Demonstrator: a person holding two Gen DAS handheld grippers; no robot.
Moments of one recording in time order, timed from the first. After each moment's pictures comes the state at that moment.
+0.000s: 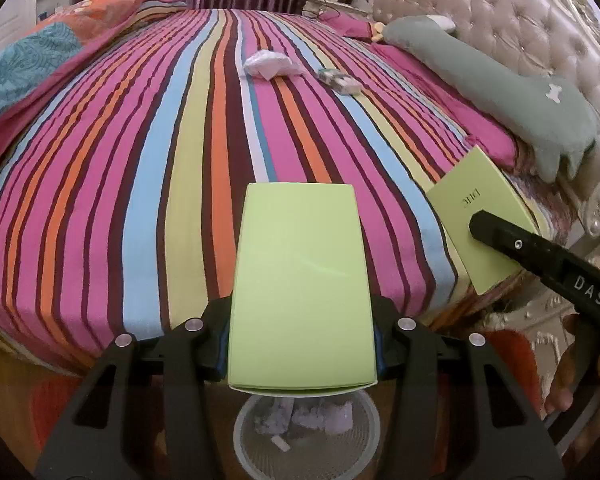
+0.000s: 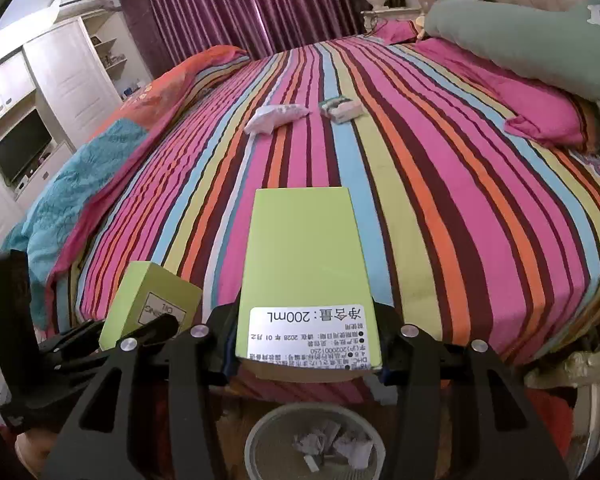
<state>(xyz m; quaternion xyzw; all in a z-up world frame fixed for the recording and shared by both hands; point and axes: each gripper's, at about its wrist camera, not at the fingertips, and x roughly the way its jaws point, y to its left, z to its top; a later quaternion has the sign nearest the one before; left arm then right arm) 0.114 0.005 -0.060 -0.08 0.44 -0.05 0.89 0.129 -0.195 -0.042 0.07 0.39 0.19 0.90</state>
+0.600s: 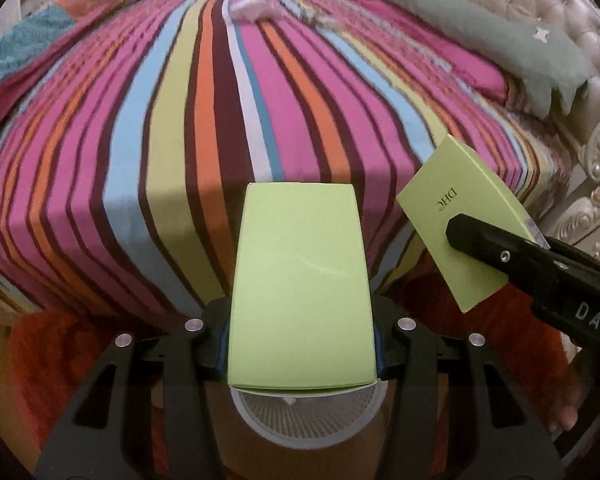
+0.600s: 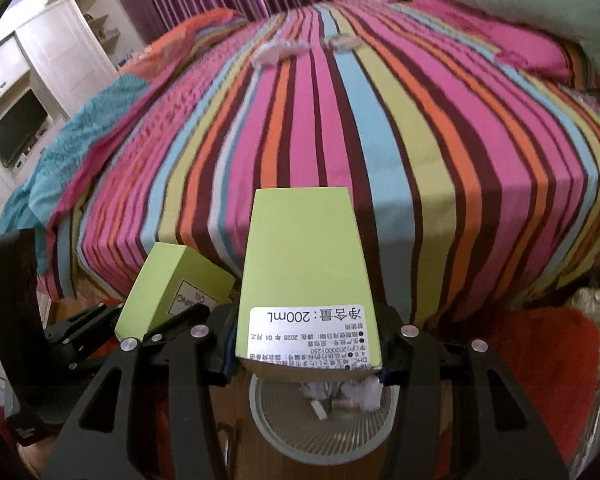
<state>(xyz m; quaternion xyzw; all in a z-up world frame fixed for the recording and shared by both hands) 0.053 -0.021 -0.107 -0.06 0.50 -0.06 0.86 0.065 -0.189 -0.091 0.06 0.46 0.18 0.87</state>
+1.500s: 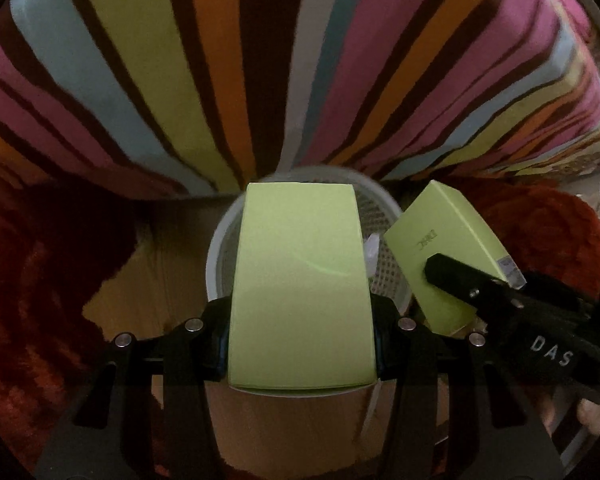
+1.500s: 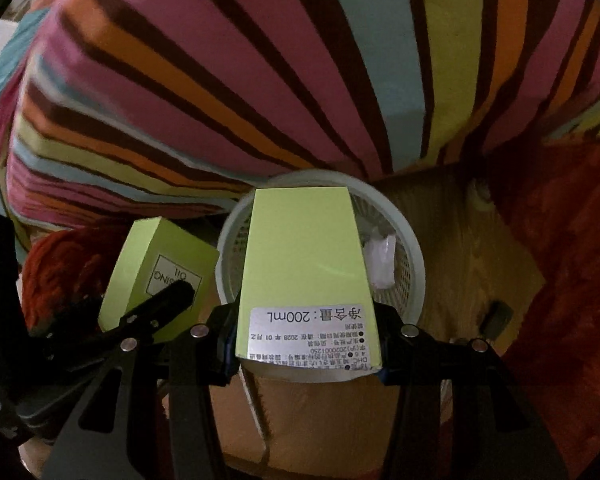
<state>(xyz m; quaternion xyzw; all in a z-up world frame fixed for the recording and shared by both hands) 0.055 -0.015 -0.241 -0.11 0.70 -0.03 0.70 0.082 -0.188 -0.233 0.10 0.70 0.13 0.70</state>
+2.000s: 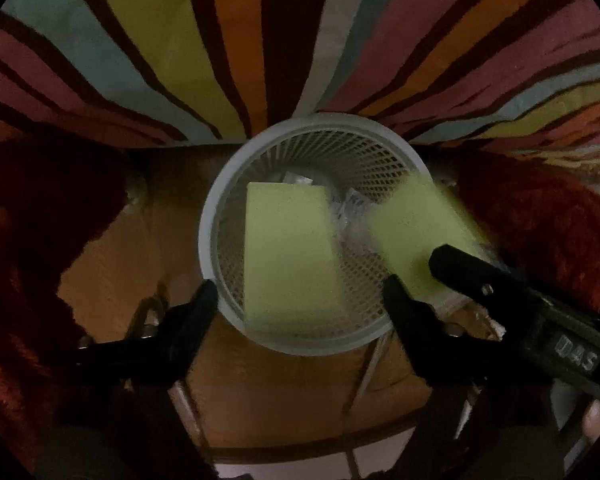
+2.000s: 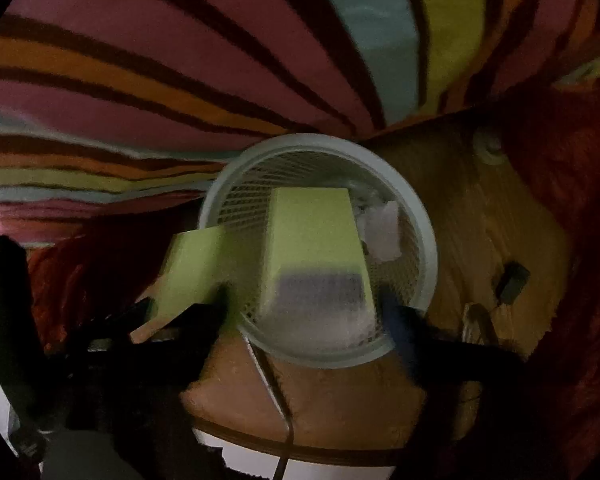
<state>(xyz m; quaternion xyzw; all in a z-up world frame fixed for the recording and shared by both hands) 0.060 -0.007 -0.283 -0.13 0.76 -0.01 0.64 0.090 -0.195 -0.273 0.13 0.75 0.09 0.64</state>
